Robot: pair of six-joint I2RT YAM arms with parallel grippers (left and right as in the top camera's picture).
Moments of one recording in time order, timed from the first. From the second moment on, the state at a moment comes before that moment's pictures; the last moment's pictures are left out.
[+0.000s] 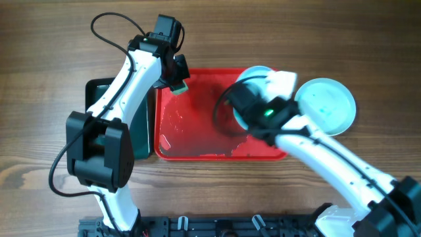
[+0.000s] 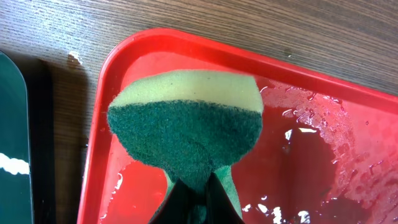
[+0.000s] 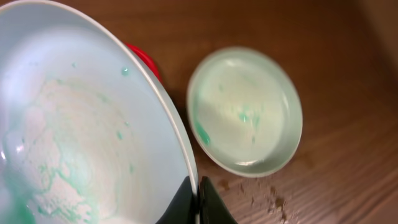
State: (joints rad) left arm -0.28 1.97 1.59 -0.94 0.03 -0.54; right arm 0.65 1.52 1.18 -1.05 0.74 0.86
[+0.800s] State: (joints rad) left arm -0.28 1.97 1.59 -0.93 0.03 -0.53; right arm -0.09 1.48 1.10 -0.98 0.38 0.79
